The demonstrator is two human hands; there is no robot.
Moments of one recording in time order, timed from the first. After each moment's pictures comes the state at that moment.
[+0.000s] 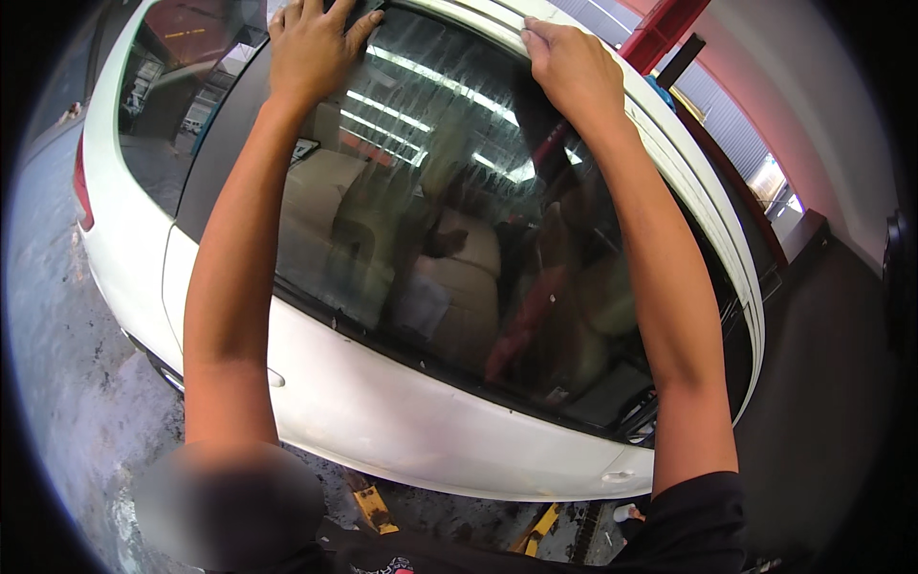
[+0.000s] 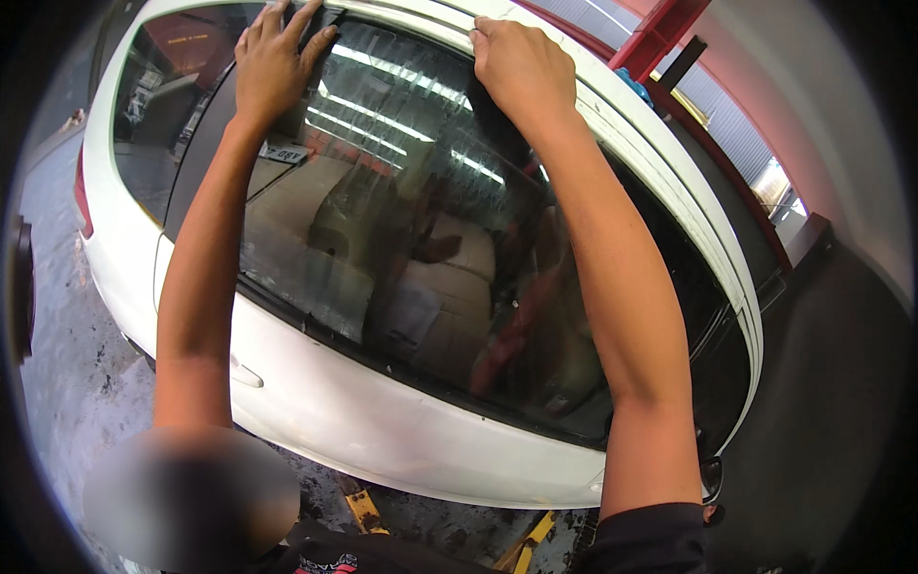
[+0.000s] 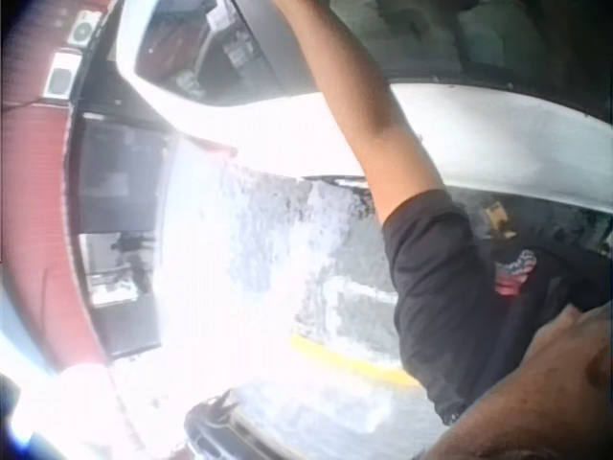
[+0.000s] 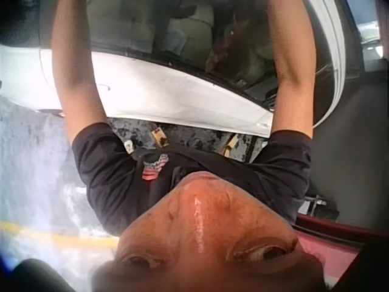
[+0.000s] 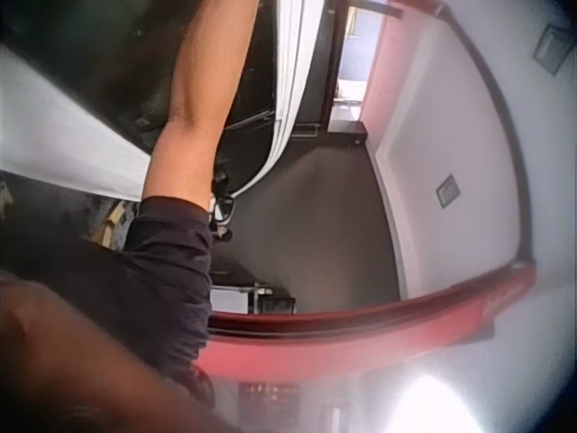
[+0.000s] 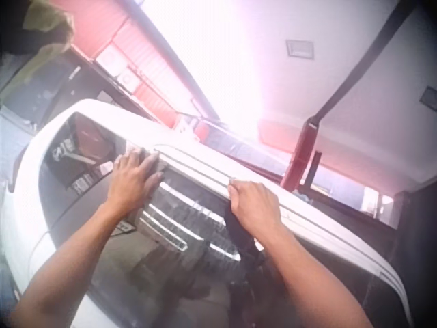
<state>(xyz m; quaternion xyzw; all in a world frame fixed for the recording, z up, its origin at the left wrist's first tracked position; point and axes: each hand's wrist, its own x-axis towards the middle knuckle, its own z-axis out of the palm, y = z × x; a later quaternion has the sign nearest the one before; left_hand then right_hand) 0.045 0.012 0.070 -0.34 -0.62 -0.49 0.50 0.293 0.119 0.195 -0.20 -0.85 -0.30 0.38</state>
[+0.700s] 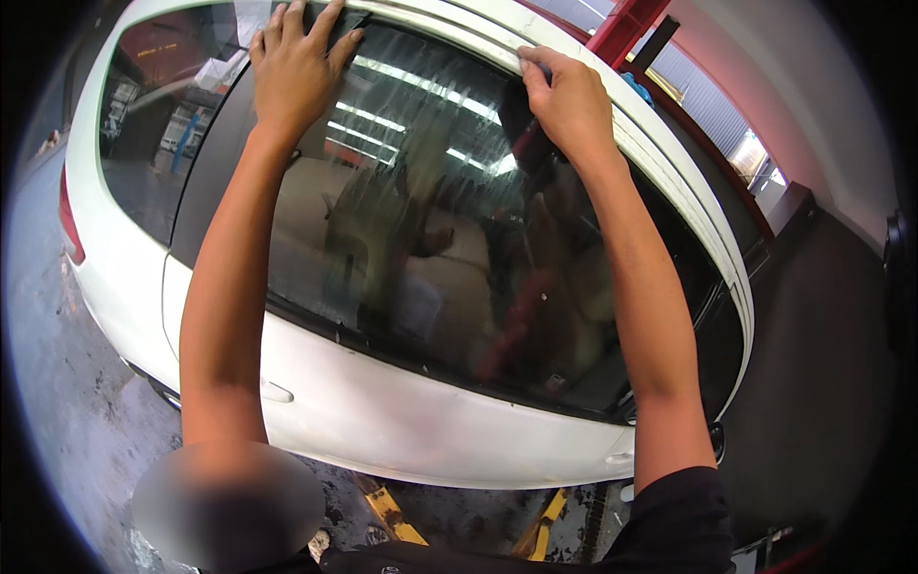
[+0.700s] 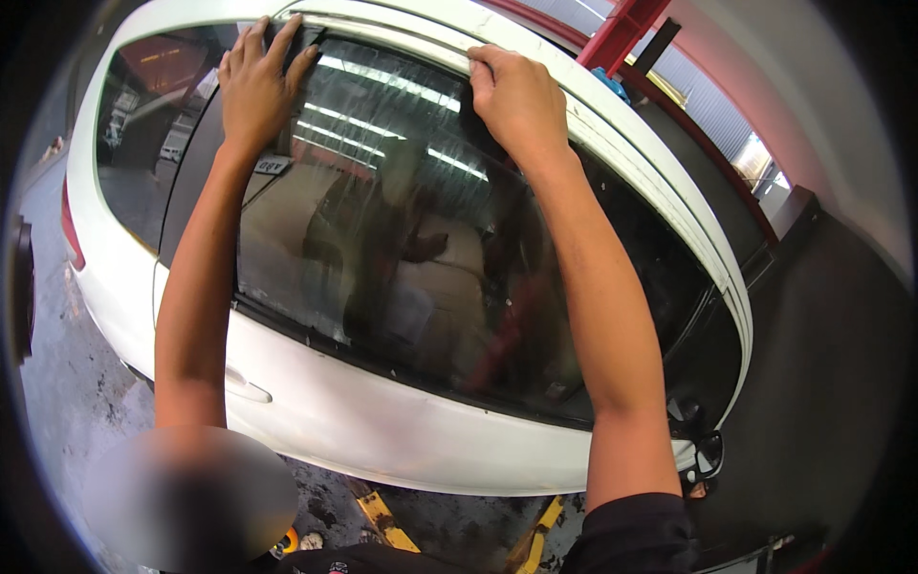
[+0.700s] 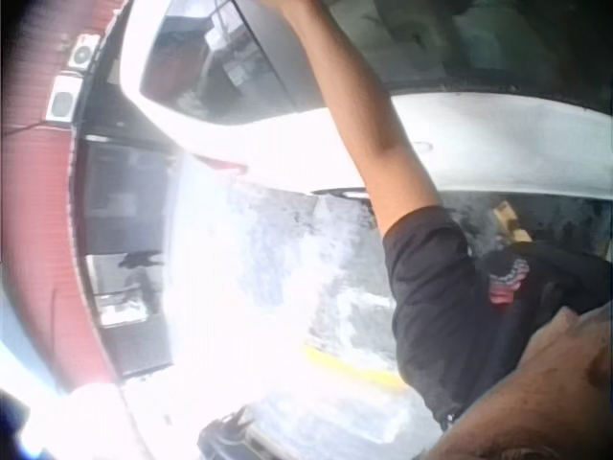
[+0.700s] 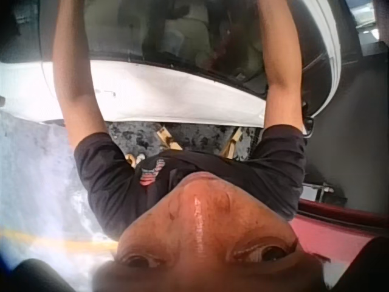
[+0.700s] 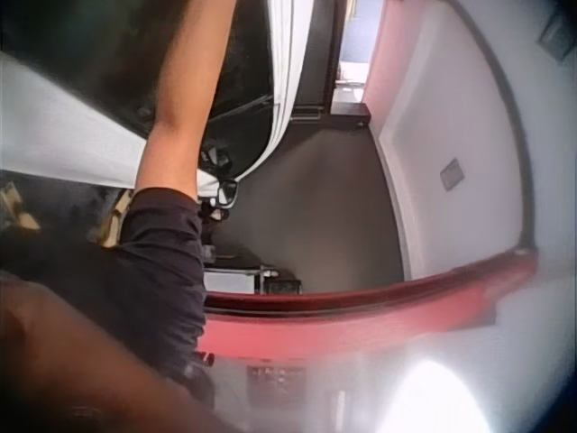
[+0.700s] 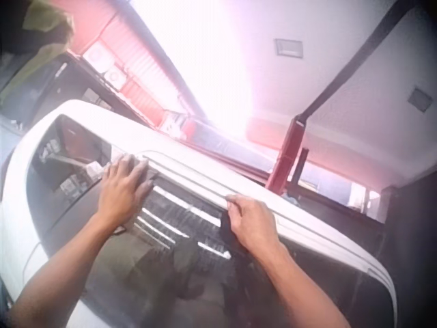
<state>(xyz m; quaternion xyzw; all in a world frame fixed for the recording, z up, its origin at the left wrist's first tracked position) 0.012 0.031 0.063 -0.31 -0.60 -0.45 0.59 0.306 0.105 0.179 -0.21 -0.85 -0.23 0.44</state>
